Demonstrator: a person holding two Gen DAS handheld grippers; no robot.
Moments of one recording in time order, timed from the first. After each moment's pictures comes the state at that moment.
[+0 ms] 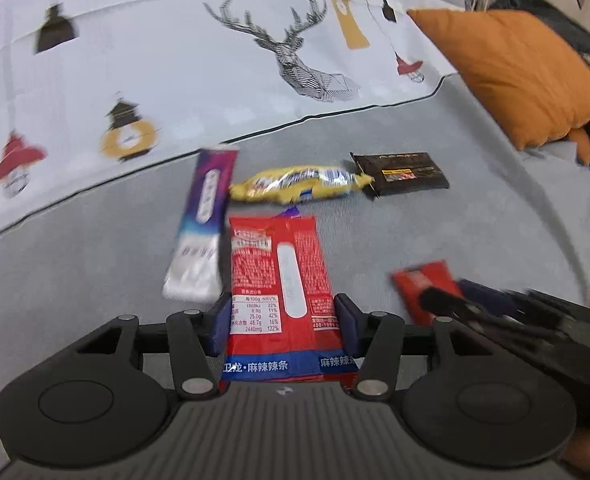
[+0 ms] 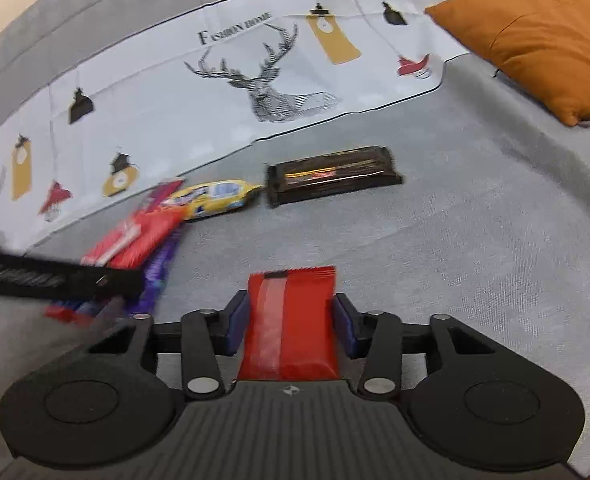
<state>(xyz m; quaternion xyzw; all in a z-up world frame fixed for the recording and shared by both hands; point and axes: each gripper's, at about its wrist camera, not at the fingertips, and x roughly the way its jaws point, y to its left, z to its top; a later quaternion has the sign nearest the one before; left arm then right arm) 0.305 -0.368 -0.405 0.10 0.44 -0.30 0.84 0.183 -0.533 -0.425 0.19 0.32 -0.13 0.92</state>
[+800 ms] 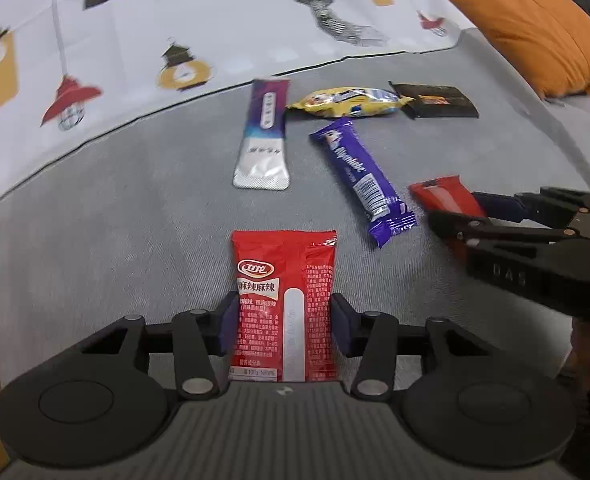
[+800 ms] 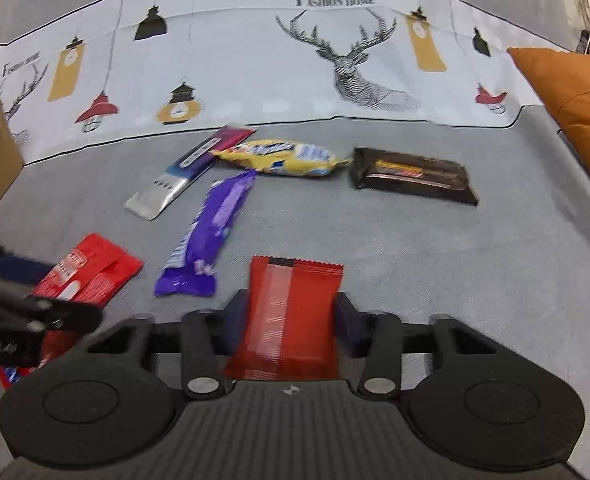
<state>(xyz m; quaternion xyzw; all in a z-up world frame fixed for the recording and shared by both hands) 0.278 -0.323 -0.429 0.14 0.47 -0.27 0.83 0.204 -0.488 -0.424 0.06 0.38 -0.09 0.92</state>
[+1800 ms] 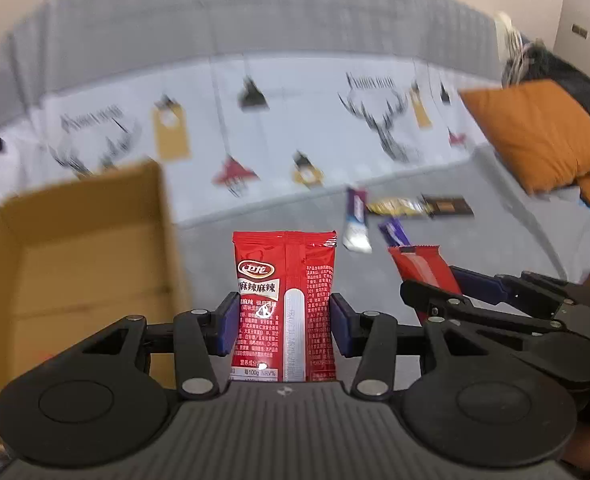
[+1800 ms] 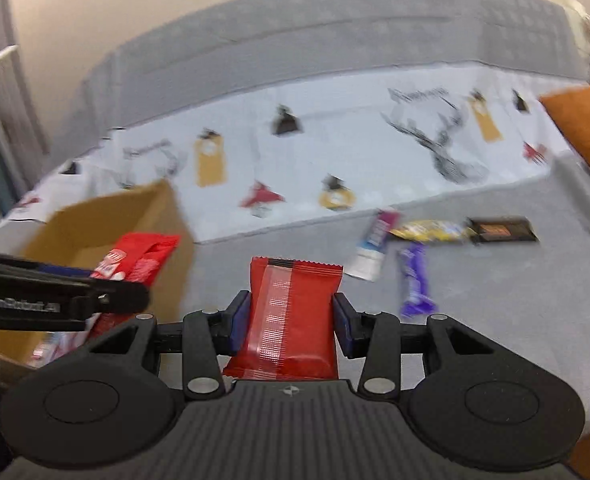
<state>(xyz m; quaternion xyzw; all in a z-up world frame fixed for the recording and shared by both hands) 0.187 -0.147 -0.245 0.09 0.37 -0.21 0.90 0.128 -0.309 -0.269 0.11 0.28 -0.01 0.95</state>
